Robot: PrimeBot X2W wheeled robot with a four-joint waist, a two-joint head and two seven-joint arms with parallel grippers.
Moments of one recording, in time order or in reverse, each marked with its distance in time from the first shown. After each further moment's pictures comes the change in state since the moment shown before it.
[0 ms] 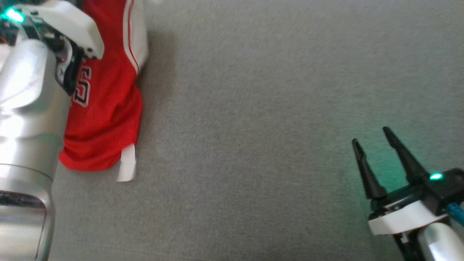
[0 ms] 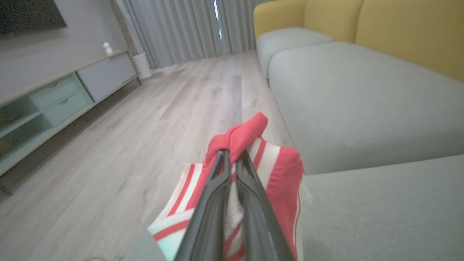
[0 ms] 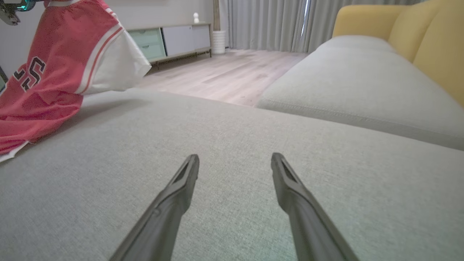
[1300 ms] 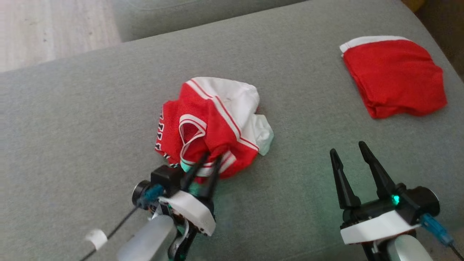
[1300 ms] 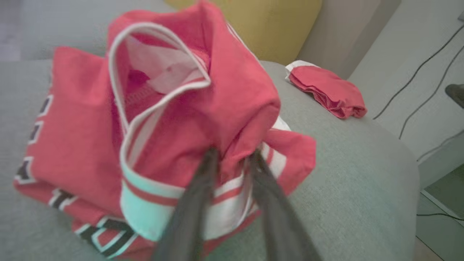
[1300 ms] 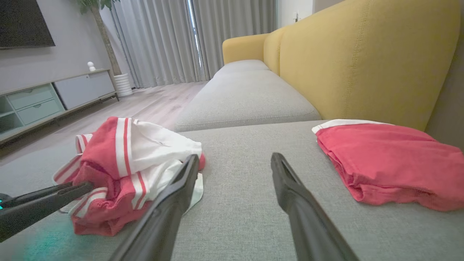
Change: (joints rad) left arm 0.723 -0.106 -0.402 -0.415 -0.302 0.076 -0.175; right arm 0.027 0.181 -0.001 0.052 0.016 0.000 -0.021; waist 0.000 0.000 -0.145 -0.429
